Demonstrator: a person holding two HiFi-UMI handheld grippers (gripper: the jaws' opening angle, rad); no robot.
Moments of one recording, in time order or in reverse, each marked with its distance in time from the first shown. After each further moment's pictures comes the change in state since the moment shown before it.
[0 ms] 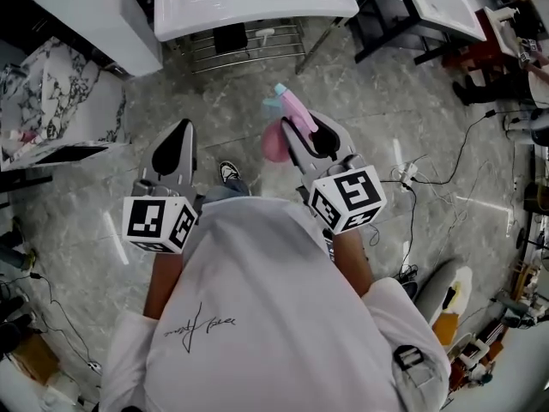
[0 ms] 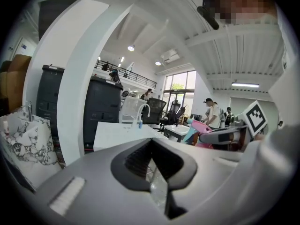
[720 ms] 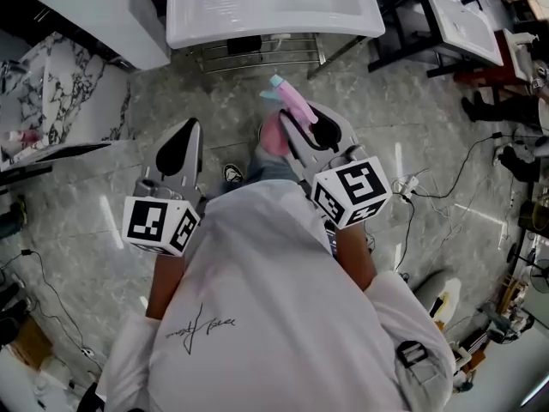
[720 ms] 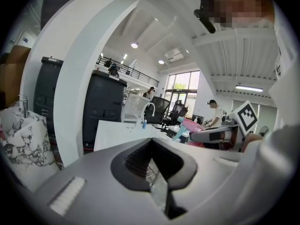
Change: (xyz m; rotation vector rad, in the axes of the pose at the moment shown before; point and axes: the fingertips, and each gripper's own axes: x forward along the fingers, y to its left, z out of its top) left arm 0.061 0.066 0.017 -0.044 0.016 0.003; right arm 0.116 -0.013 0.031 -0.023 0.059 0.099
